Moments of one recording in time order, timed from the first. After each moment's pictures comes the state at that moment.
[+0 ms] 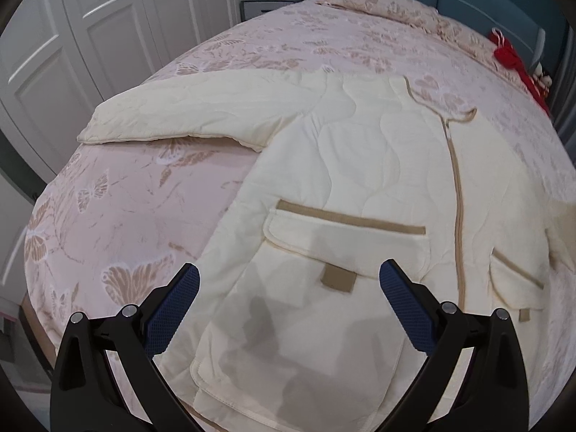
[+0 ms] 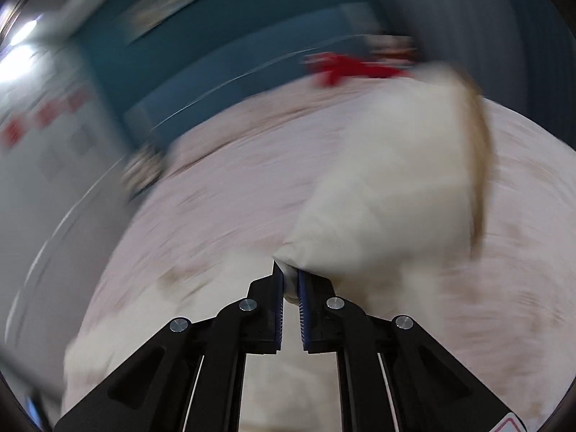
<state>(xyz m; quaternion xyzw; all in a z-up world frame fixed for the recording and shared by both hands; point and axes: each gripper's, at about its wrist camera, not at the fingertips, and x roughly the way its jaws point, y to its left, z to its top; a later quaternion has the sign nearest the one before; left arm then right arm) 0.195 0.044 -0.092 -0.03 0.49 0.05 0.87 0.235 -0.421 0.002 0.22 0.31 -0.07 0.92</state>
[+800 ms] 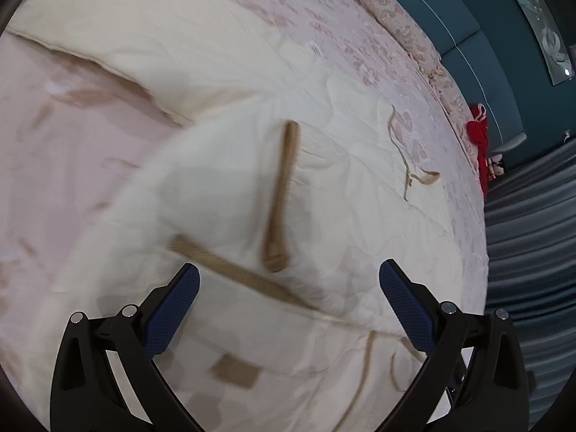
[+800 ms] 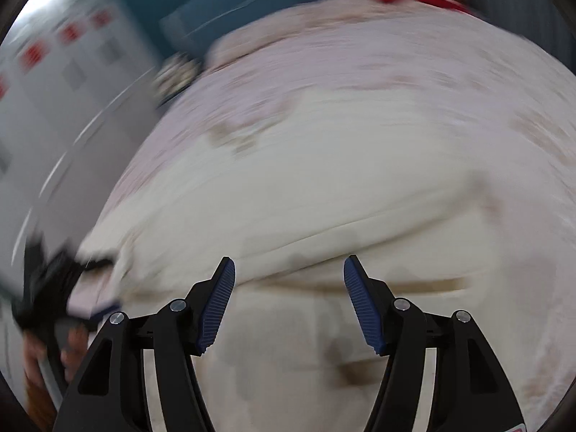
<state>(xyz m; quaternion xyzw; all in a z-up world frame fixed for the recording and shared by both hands) 0.287 0.059 -0.152 -0.31 0.53 -0.06 0.79 0.215 -0.320 -0.106 0.26 0.43 -0.06 0.87</state>
